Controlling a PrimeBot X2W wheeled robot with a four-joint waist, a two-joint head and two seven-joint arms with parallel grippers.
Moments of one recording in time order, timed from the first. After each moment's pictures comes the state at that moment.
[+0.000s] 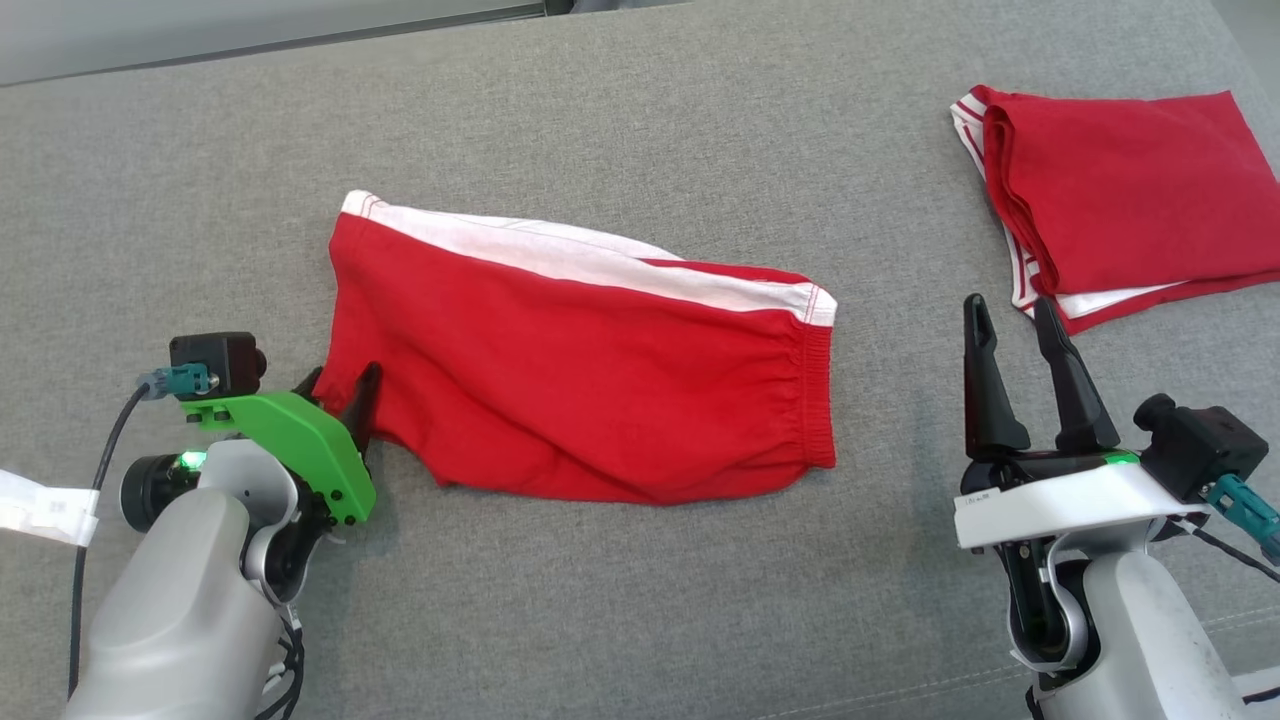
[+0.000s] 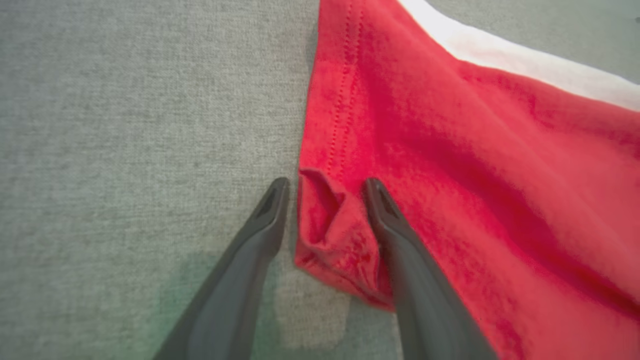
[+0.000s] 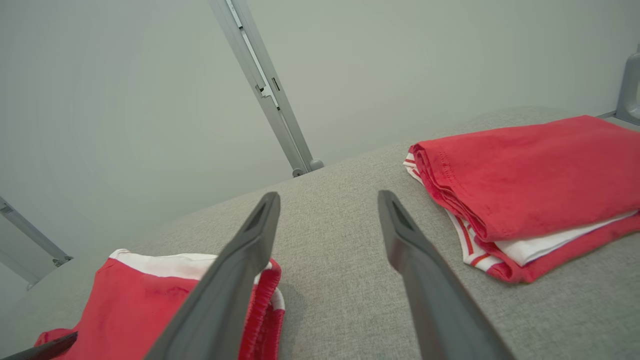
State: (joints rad) left arm -0.60 0.28 -0.44 0.79 -0.74 -0.13 0.10; right arm -0.20 -0.05 0.05 0.11 0.42 0.13 -0.26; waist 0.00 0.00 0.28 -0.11
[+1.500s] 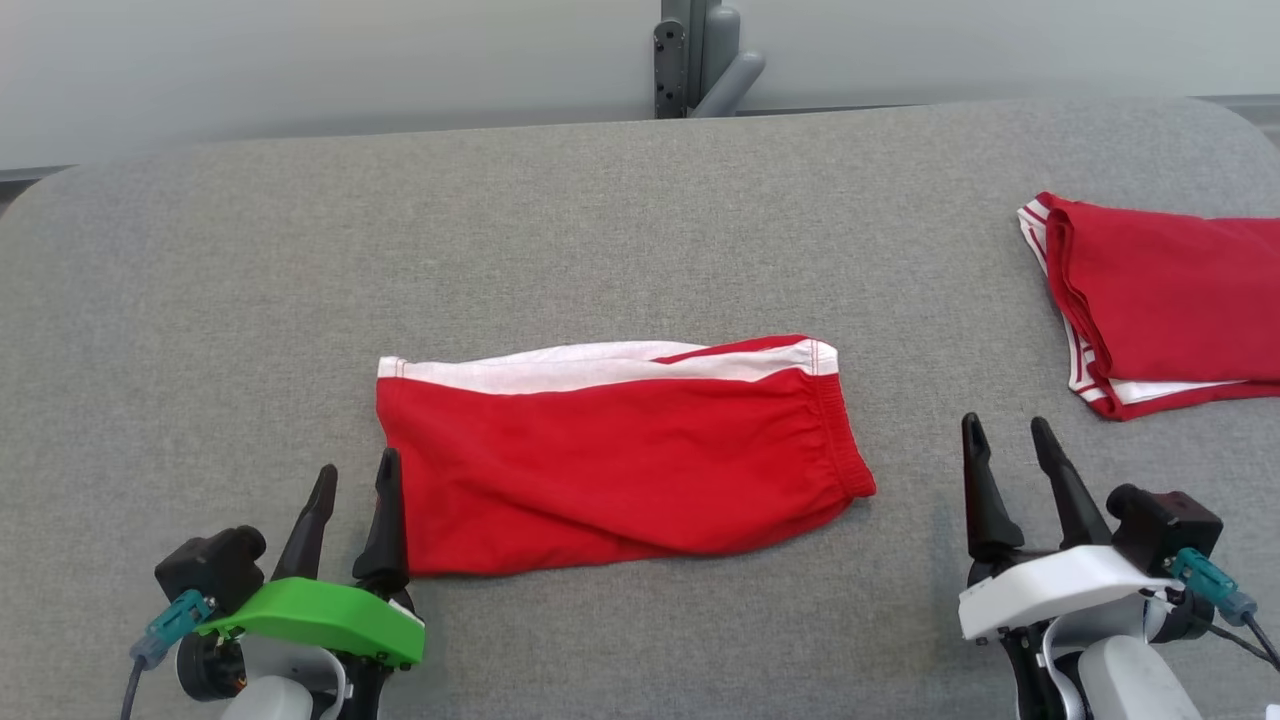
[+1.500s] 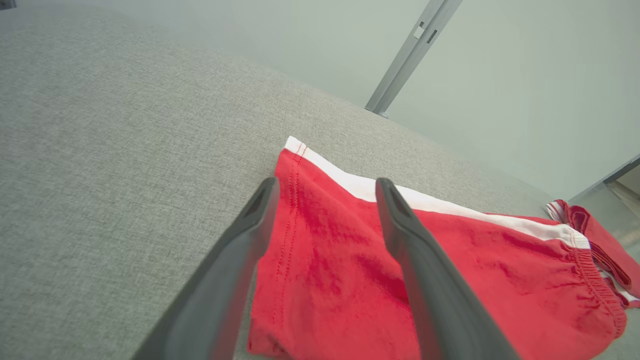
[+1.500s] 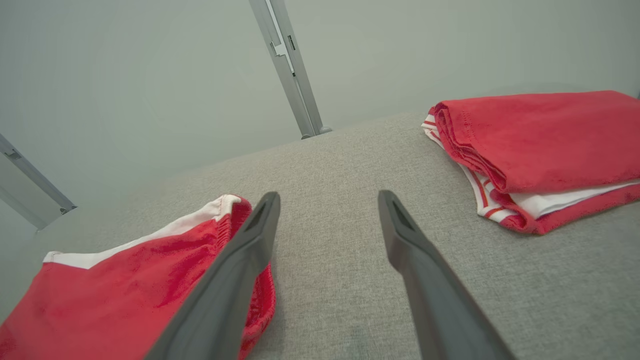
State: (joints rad) left arm -0.17 0.22 -0.34 0.34 -0.80 0.00 -0.25; right arm -0.11 -0.05 0.01 0.26 0.34 0.13 -0.26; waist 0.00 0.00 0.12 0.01
